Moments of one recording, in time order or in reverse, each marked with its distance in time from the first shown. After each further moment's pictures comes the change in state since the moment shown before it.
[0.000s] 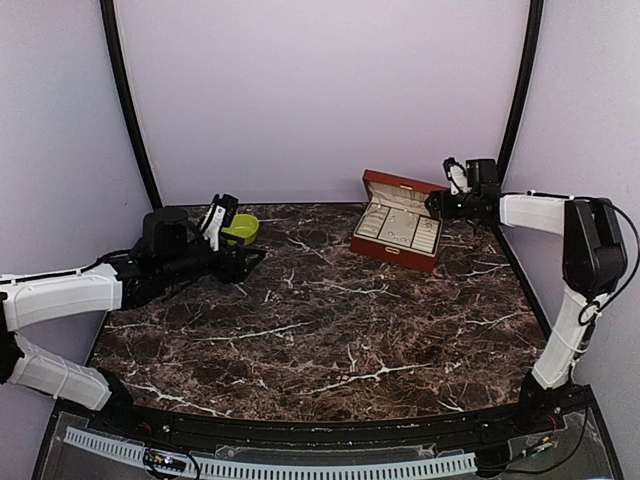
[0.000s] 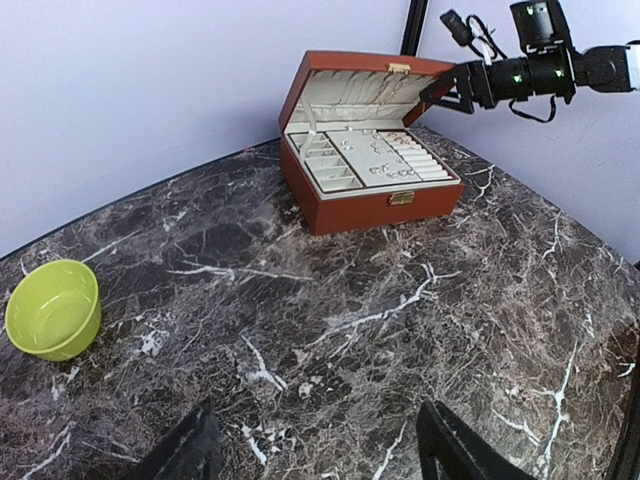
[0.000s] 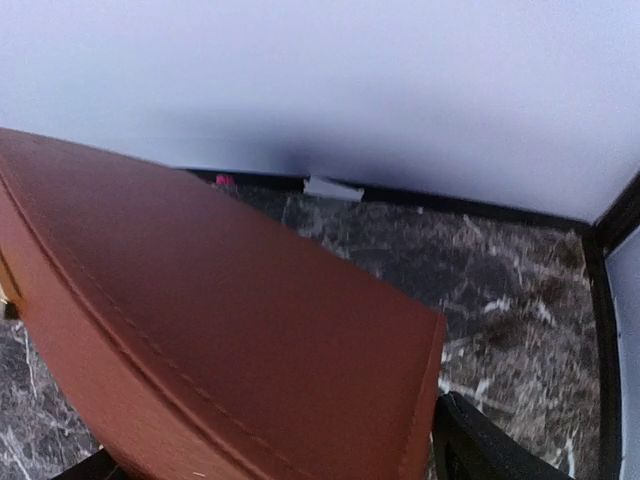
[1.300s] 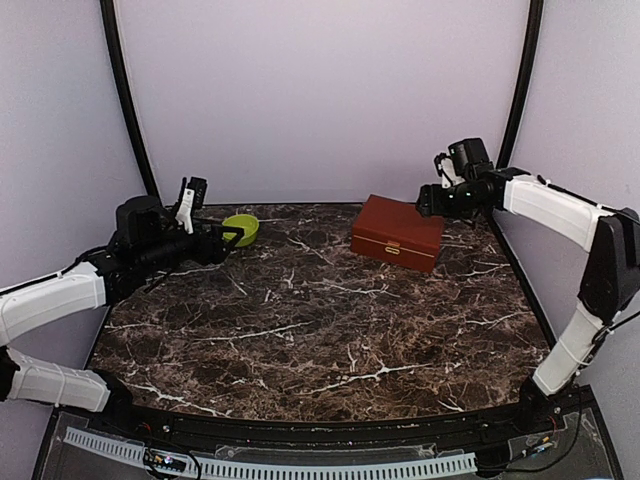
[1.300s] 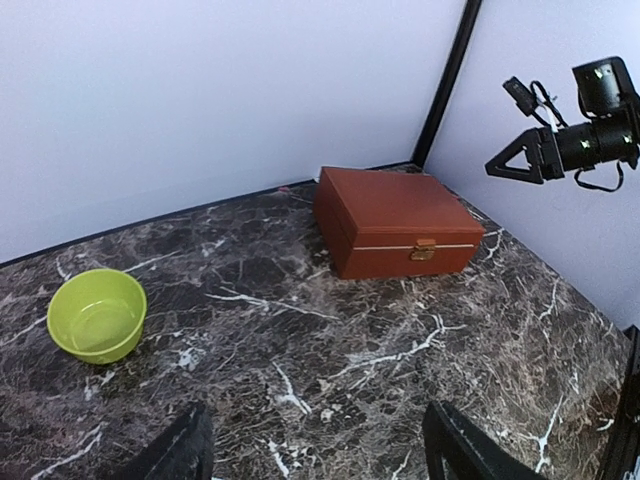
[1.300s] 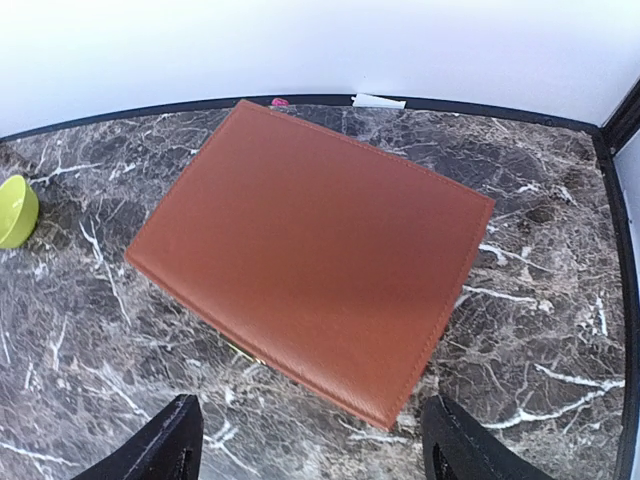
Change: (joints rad) left arm 0.108 -0.104 0.000 -0.008 0.056 -0.090; right arm 0.174 -0.200 0.071 -0.479 0.138 0.221
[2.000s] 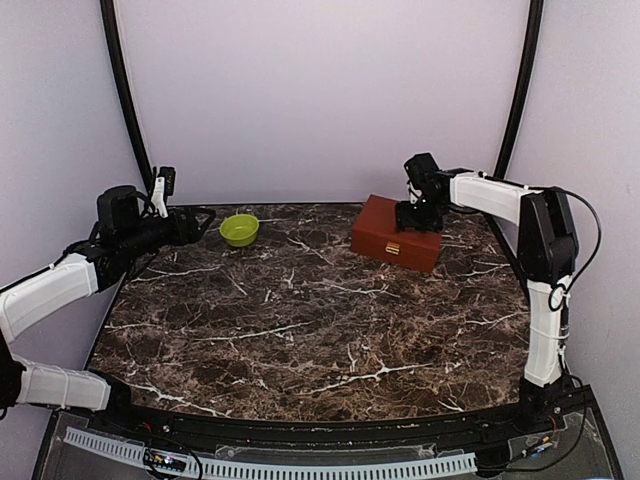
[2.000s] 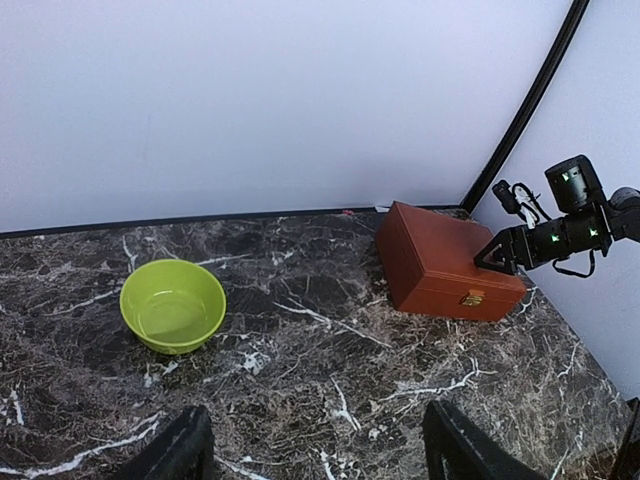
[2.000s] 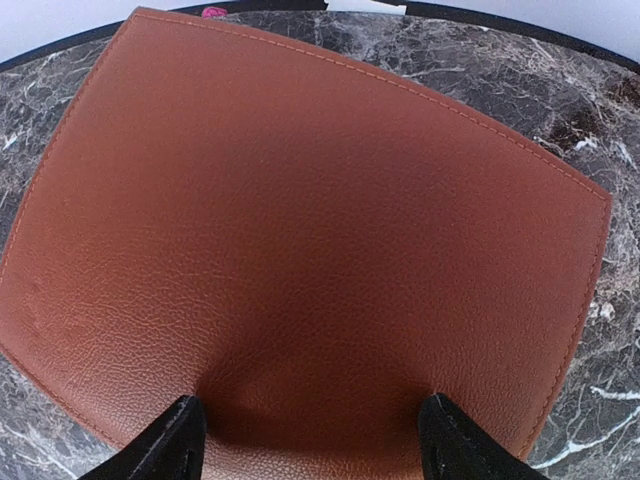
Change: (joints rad) left arm 0.257 0.005 0.043 -0.043 0.107 -0.105; right arm 0.035 0.478 0.387 -0.179 0.099 0.074
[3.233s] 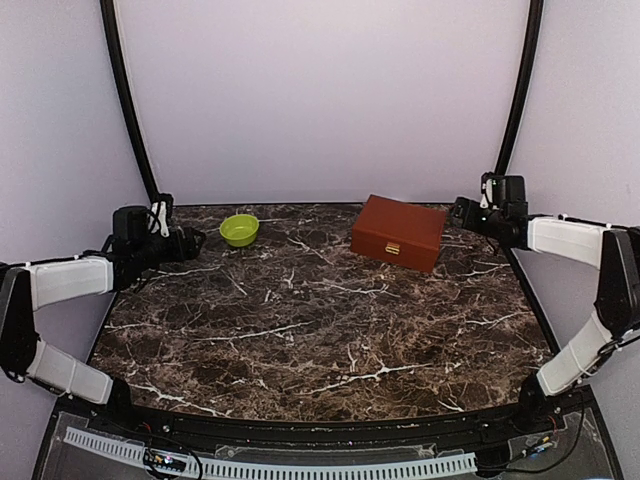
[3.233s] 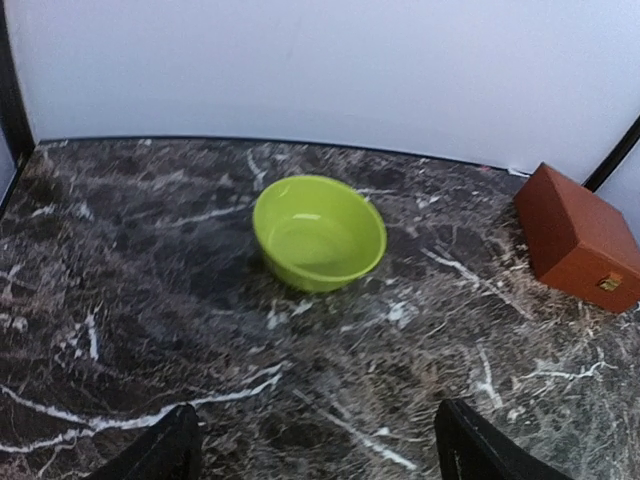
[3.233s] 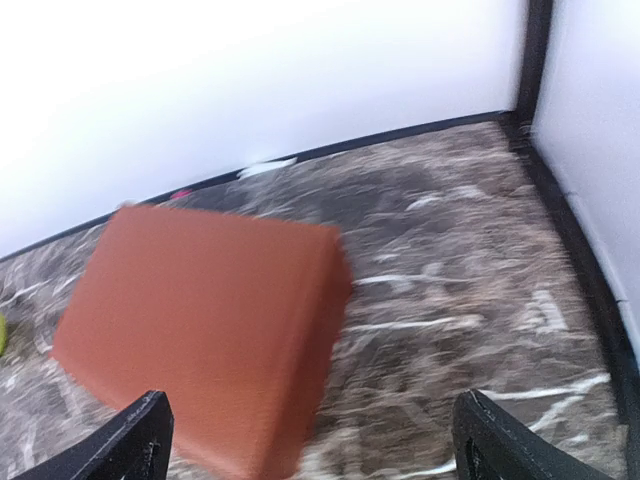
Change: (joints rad) left arm 0.093 0.169 -0.056 0.068 -0.146 0.046; right arm -0.218 -0.573 -0.754 0.649 -0.123 0.024
